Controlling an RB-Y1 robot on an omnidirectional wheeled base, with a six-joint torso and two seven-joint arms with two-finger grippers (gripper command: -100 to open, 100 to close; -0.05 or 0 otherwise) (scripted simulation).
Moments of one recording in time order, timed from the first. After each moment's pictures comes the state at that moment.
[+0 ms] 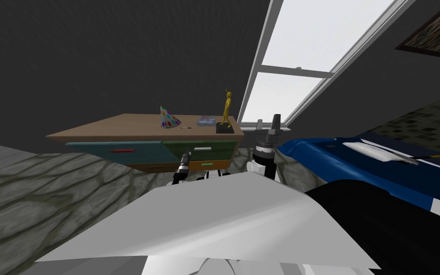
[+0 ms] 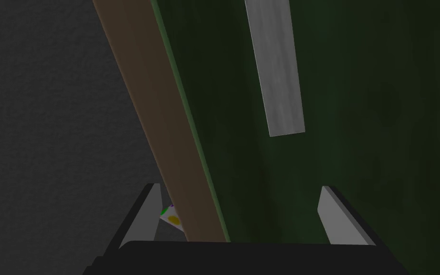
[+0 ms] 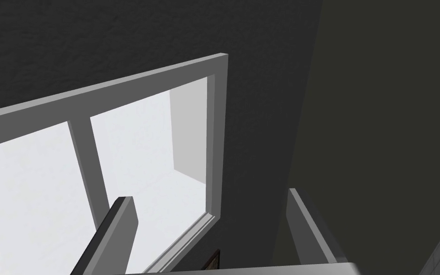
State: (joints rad) left arm 0.33 0.12 -0.13 -1.51 -0.10 -0.57 -0.07; right arm 0.49 0.01 -0.04 -2.40 -0.02 -0.57 -0.04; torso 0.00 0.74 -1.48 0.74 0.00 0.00
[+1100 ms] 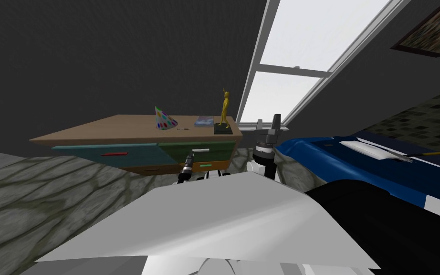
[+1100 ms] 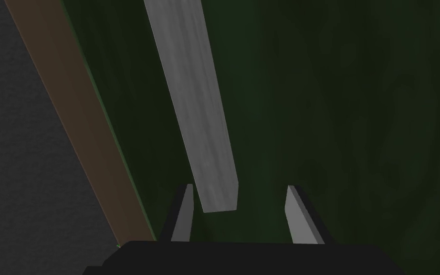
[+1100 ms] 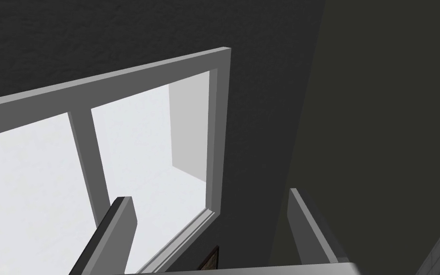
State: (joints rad) left arm 0.29 0.07 -0.14 -1.37 -0.11 -0.58 -0.07; right arm 0.49 0.01 -0.04 -2.40 -0.02 -0.57 -0.04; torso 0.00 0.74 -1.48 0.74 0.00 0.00
